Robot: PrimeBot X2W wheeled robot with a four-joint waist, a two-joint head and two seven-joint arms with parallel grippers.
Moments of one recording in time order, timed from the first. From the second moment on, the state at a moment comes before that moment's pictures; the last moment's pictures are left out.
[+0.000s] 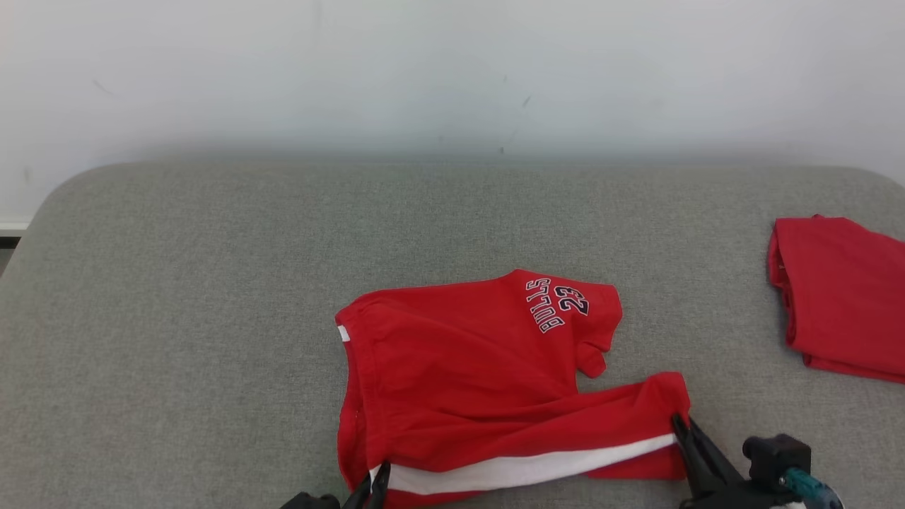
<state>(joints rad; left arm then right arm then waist) -0.11 0.05 -0.35 0.53 -0.28 -0.13 -0.26 -0.17 -0.25 0.27 0.62 0.41 0.13 -0.26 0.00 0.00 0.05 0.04</state>
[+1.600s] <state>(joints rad) -1.93 0.32 -0.68 0.86 -0.82 -0.13 -0.04 -1.87 -0.21 0.21 1.02 0.74 0.13 0.08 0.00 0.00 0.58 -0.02</state>
